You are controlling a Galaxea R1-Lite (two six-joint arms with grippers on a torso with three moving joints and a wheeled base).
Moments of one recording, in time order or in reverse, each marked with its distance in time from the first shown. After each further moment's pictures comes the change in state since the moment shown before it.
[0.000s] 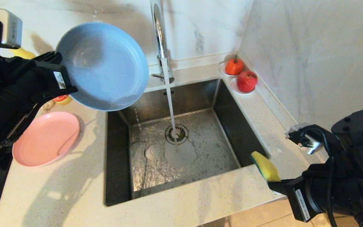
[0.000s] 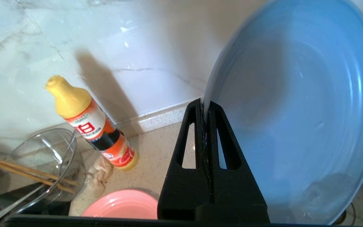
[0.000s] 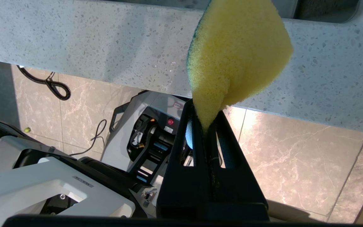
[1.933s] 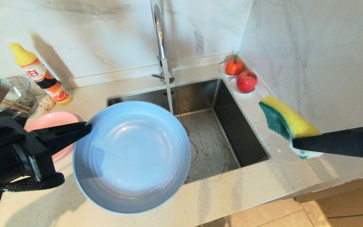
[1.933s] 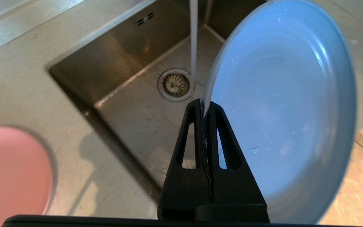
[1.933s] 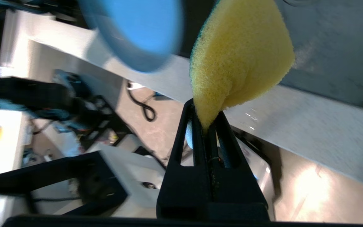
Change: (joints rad) left arm -0.191 -0.338 0.107 0.674 -0.367 -0.170; right arm -0.025 -0.150 -0.380 0.206 0.382 -0.021
